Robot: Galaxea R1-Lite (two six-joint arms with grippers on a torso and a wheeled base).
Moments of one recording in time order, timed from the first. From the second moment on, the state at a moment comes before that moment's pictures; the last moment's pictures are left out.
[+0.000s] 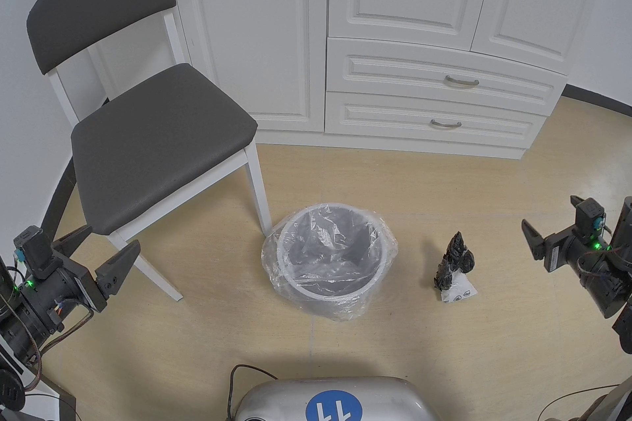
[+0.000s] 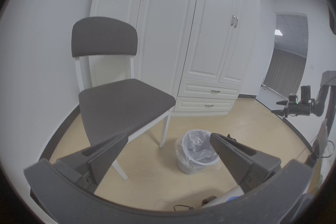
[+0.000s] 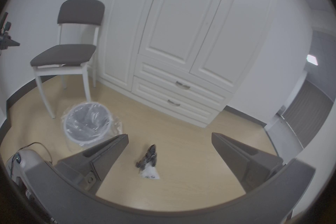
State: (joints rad) left arm -0.14 1.21 -0.11 -1.02 -0.16 -0.06; right arm 0.24 1.44 -0.21 -1.13 -0.31 -0.34
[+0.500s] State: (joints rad) left arm -0.13 1.08 -0.17 -0.84 -0.15 0.02; right arm 0.25 1.18 -0.36 -0.41 -0.40 -0.26
